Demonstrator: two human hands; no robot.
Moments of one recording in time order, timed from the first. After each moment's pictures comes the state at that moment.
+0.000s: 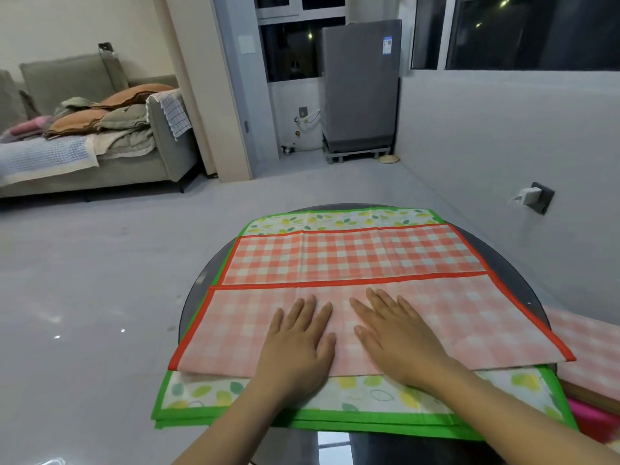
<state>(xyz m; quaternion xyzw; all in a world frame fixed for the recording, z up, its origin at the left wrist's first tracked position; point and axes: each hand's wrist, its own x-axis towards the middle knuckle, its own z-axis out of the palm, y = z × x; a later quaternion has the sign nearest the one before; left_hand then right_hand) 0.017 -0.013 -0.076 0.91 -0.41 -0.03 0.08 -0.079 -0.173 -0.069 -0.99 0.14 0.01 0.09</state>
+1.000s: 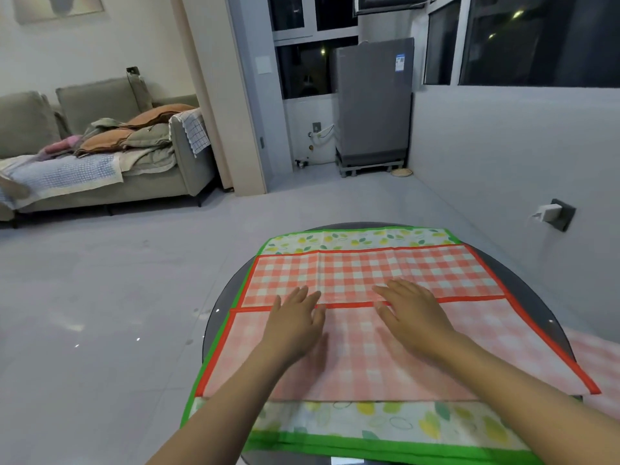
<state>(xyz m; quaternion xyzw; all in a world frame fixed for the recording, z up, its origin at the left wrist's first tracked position) 0.073 -0.023 -0.032 0.92 -0.35 -0.06 0.14 -0.045 -0.197 -0.033 -0.97 0.17 -0.08 0.14</state>
